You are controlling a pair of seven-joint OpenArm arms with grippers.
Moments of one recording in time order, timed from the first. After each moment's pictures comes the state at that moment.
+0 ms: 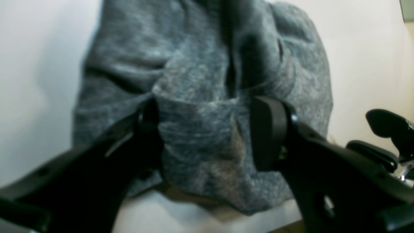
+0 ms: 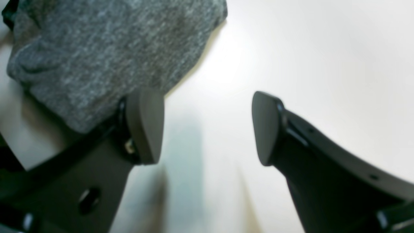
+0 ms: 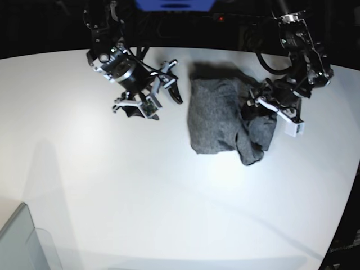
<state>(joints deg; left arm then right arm) 8.4 -2.2 -24.9 95.1 -36.4 -20.9 61.5 -17.9 -1.1 -6.3 99.7 -8.0 31.0 -22.1</state>
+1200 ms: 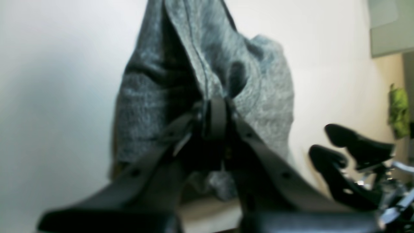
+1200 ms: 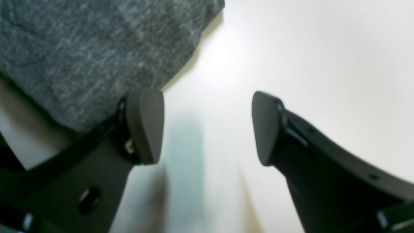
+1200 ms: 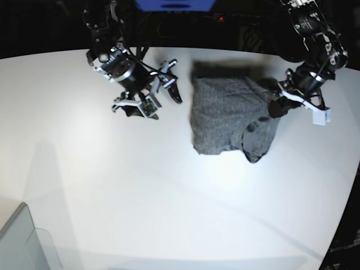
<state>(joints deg) 14.4 -2.1 -35.0 103.6 -50.1 -20.9 62.2 -18.0 -1.1 -6.4 99.6 -8.0 31.1 -22.3</state>
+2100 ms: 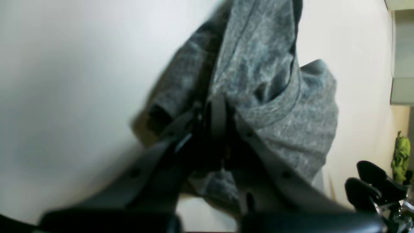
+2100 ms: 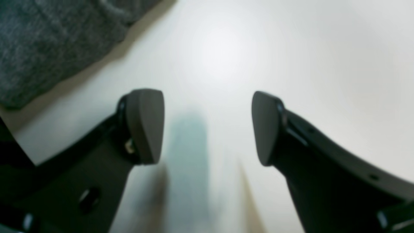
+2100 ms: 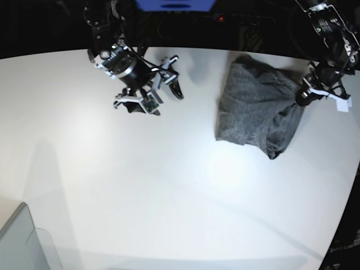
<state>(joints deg) 12.0 -8.9 -43.9 88.8 -51.0 -20.9 61.7 -19.1 -1.2 -6.6 99.7 -8.0 31.0 -22.2</state>
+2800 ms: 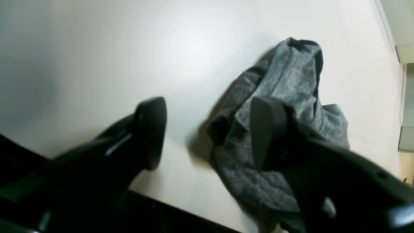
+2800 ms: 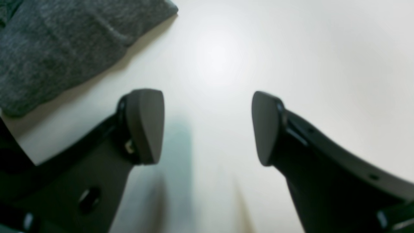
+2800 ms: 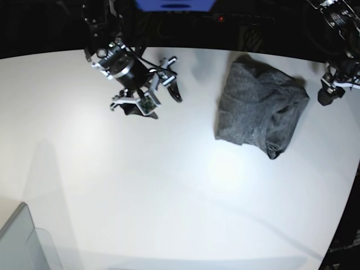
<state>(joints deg) 12.0 -9.6 -55.3 89.3 -51.0 -20.9 62.5 -19.9 -1.1 -6.3 103.0 -8.0 31.1 -22.2</state>
